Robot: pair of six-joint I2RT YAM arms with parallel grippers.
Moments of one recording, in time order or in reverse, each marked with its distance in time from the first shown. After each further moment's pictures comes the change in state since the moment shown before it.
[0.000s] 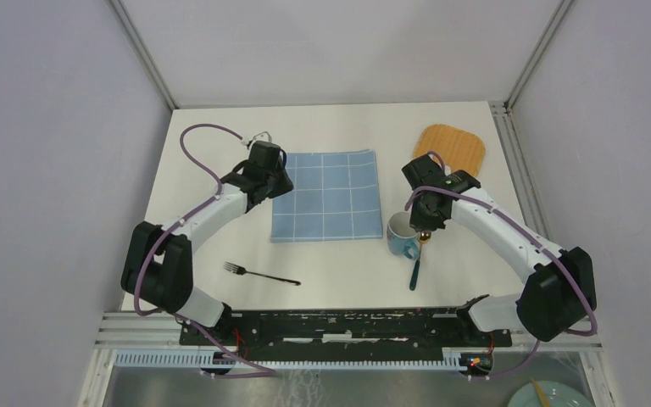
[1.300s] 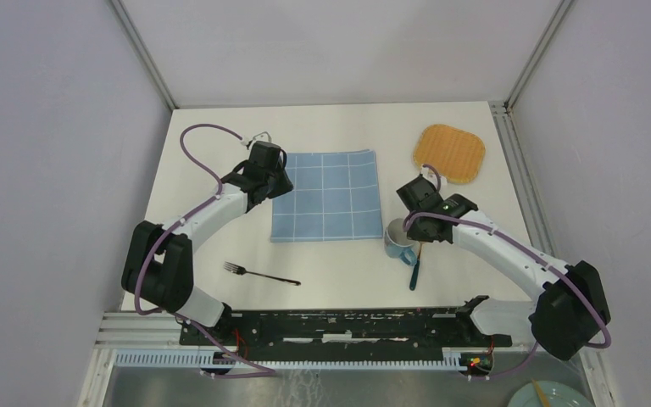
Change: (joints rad) left arm 0.000 0.008 0.000 -0.002 -0.012 0.000; right arm 0.112 -0.106 -0.189 0.140 0.096 0.038
